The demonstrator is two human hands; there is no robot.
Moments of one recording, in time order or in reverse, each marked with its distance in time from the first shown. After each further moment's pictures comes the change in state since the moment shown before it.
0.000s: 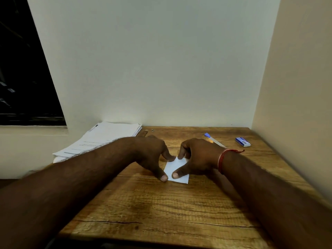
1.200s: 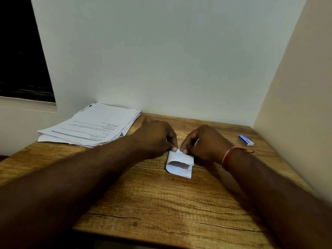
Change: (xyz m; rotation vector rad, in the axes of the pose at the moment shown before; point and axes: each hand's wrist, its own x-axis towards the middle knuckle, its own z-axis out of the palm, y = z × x) left_hand 0.057 -0.023 0.052 -0.458 0.686 0.029; right_hand 0.021 0.014 0.006 0.127 0.218 0.011
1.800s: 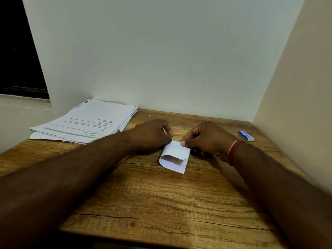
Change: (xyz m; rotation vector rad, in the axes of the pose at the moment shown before) left_hand -0.001 -0.005 0.003 -0.334 -0.094 -0.278; right_hand -0.006 -0.003 -0.007 0.230 -0.039 0.143
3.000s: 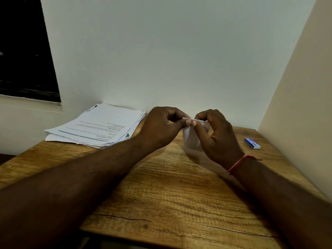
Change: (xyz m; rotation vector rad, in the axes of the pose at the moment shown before) left_hand -0.004 0.014 -0.004 -0.371 0.430 0.455; right_hand -0.001 0.002 0.015 -0.120 0.613 -0.755
